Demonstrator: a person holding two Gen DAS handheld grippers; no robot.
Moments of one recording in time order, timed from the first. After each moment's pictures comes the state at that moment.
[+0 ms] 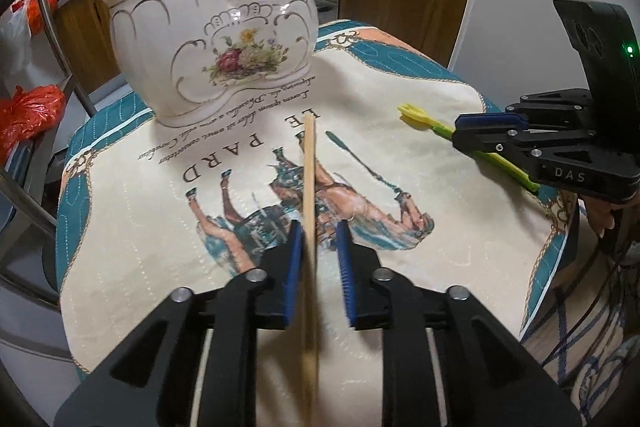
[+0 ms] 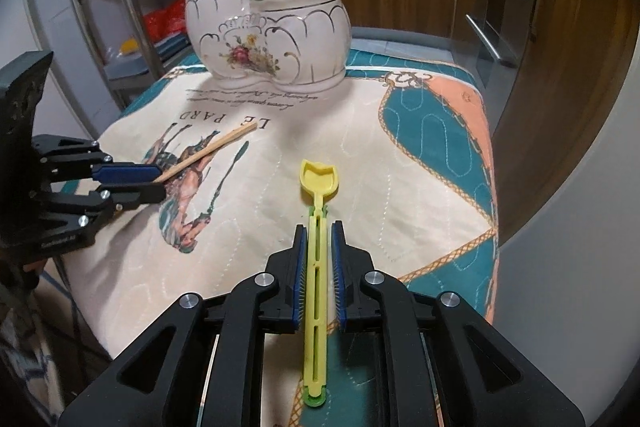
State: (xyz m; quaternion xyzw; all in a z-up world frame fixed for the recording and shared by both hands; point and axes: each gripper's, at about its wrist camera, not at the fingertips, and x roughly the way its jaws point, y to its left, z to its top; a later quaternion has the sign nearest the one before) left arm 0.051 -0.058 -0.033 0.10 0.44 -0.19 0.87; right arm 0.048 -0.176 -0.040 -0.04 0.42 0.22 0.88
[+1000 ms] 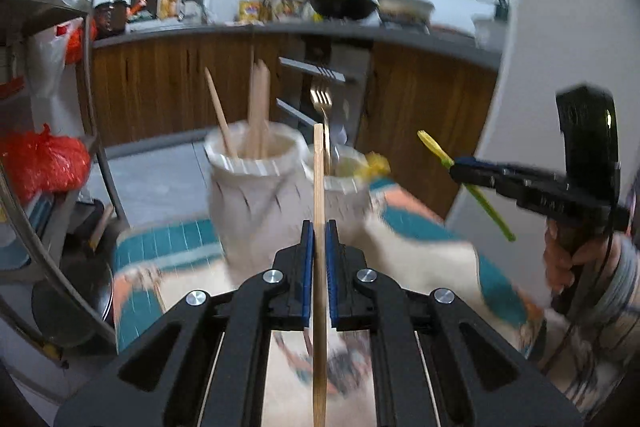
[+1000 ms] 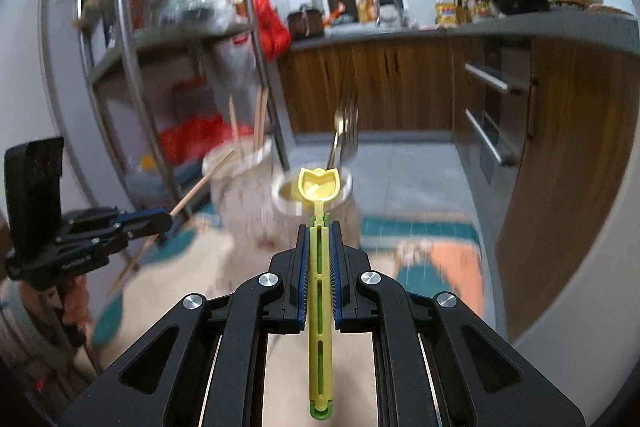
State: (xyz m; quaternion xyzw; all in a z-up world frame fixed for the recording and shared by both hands) left arm 0.083 0.019 0.063 -0.01 0.26 -0.20 0.95; right arm 0.080 -0.177 0.060 0.05 0.23 0.24 0.94
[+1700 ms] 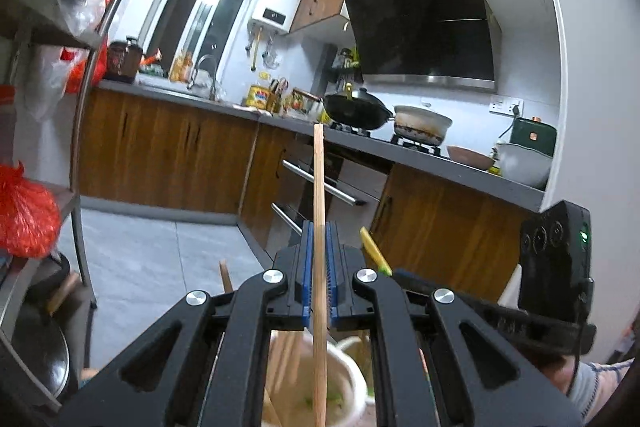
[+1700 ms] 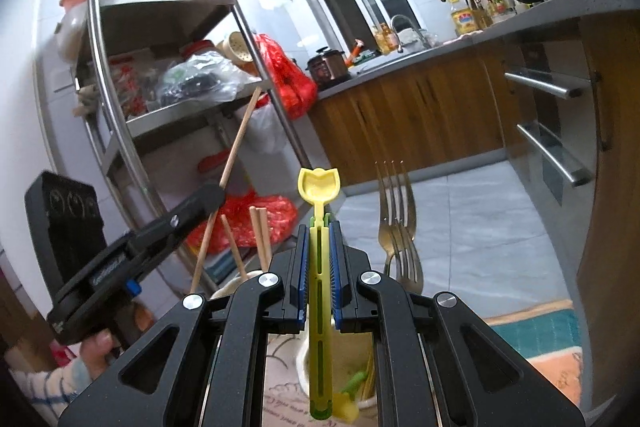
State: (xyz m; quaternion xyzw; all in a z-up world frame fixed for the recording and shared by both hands) left arm 0.194 0.027 0.097 -0.11 0.09 -0.20 0.97; right arm 0.201 -0.143 0.064 0.17 0.18 0.31 0.92
